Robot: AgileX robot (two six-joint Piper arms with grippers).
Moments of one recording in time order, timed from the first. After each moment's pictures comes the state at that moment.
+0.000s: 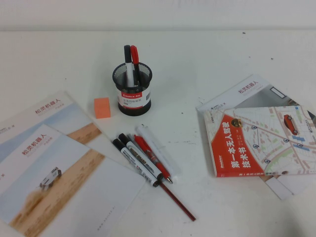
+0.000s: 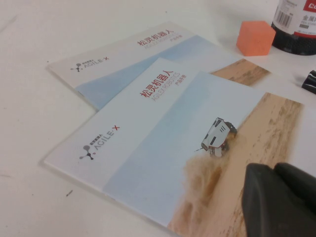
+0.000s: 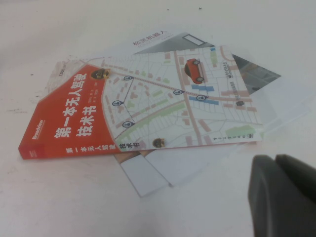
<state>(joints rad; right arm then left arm) 0.06 -0.01 0.03 0.02 0.34 0.08 -0.14 -0.01 0.01 0.00 0.39 -0.03</state>
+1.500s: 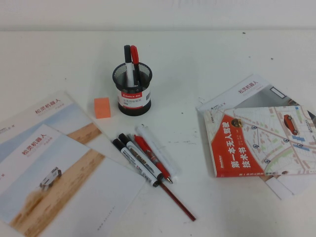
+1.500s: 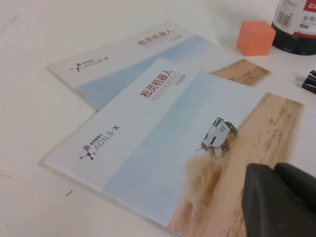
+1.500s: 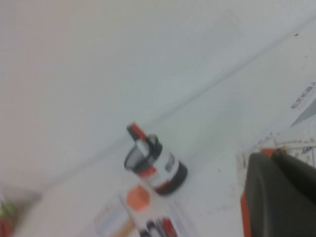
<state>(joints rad) 0.06 0.05 -0.13 1.03 0.28 -0.27 -0.14 -0.01 0.01 0.00 0.39 -0.03</state>
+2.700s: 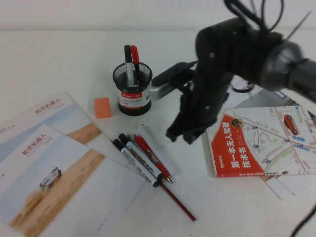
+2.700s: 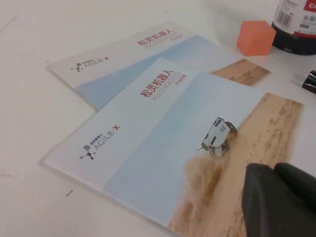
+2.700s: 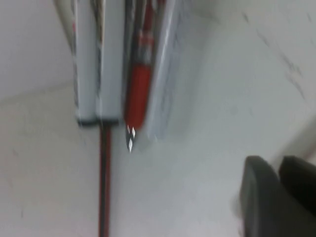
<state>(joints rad) 0.61 2.00 -1.76 0.04 1.22 -0.17 -0.14 -0.01 0.01 0.00 0.39 -0.03</state>
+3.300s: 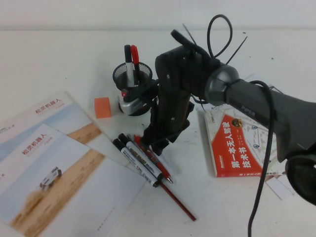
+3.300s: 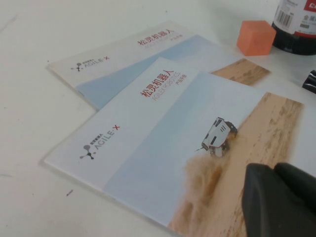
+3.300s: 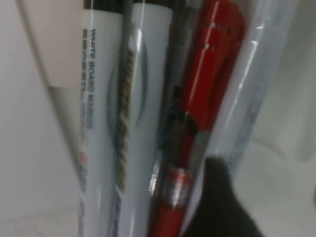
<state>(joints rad) 0.67 2.29 -2.04 0.04 1.22 -0.18 -0.14 -0.01 0.01 0.00 0.39 -0.03</state>
